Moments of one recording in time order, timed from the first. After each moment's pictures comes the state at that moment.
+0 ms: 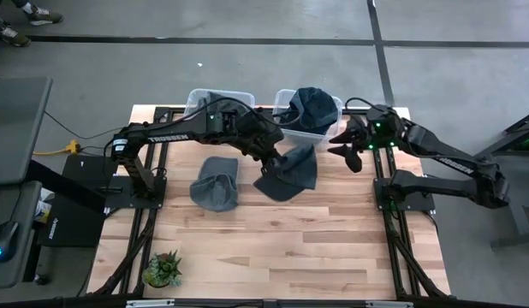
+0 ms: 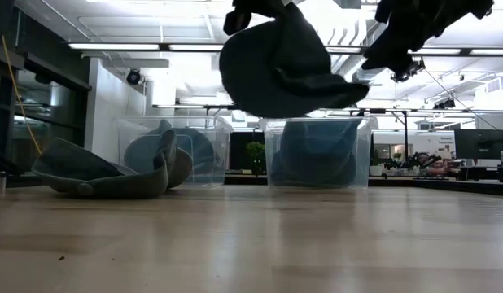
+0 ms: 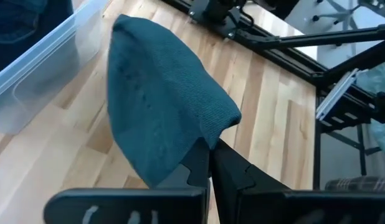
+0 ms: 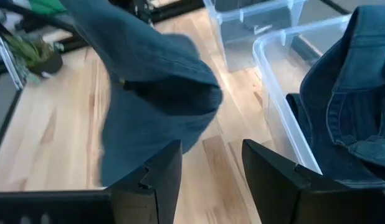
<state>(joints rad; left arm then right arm) 0.10 1.74 1.84 -0.82 0.13 -0.39 -0.55 0.81 0.79 -0.55 -0.36 0.01</state>
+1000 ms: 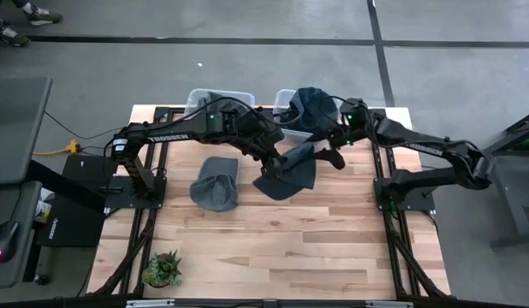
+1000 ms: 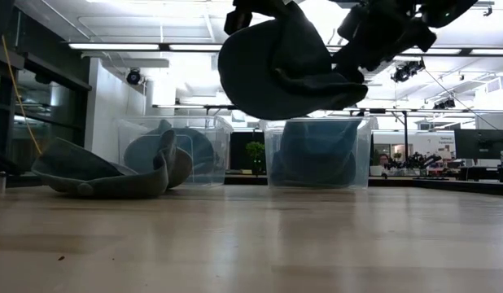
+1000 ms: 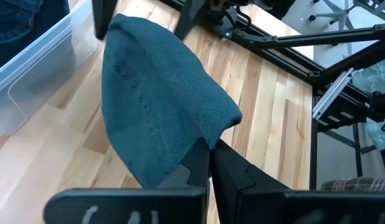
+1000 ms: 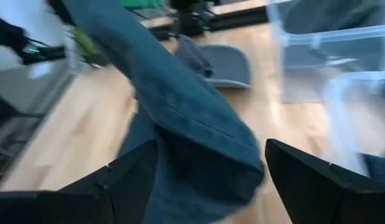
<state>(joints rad) 0.10 1.74 1.84 -0.81 0.15 -0.39 -0.57 1.14 0.79 -0.21 -0.66 -0.13</state>
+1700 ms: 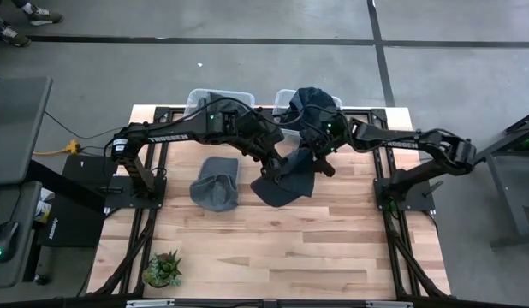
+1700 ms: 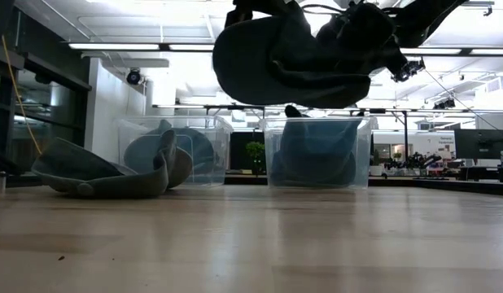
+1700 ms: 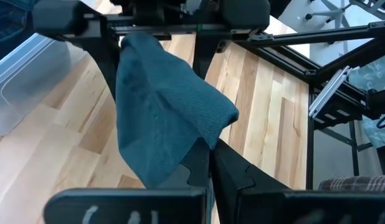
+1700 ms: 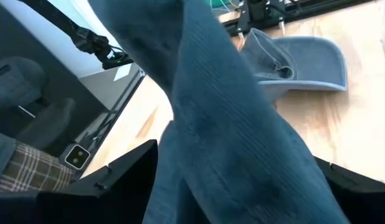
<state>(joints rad) 0.10 1.74 1.84 -0.81 0.16 -0.39 -0.47 1.36 0.79 0.04 -0.87 0.00</state>
